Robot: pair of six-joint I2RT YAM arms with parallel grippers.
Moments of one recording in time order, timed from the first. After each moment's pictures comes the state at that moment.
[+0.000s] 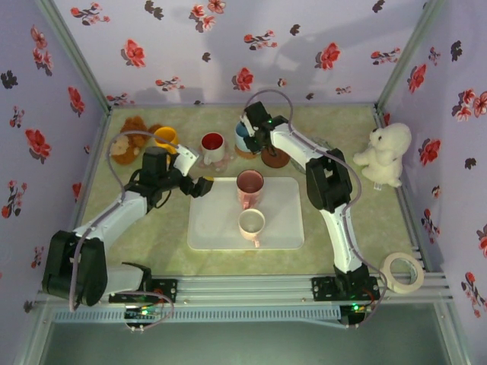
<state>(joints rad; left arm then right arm) -0.31 1.28 0.73 -0.05 0.46 0.27 0.54 2.30 1.98 -0.72 0.07 -0.03</state>
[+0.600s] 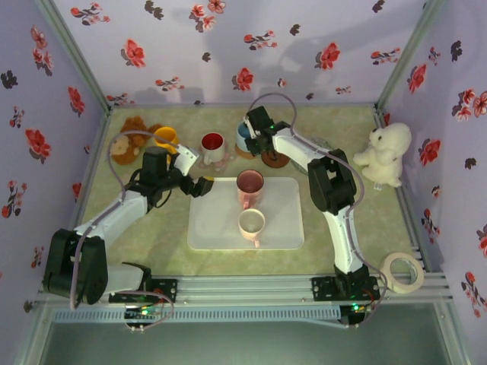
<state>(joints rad) -0.31 1.29 0.73 -0.04 0.47 0.27 0.54 2.24 1.83 -0.59 0.07 0.06</state>
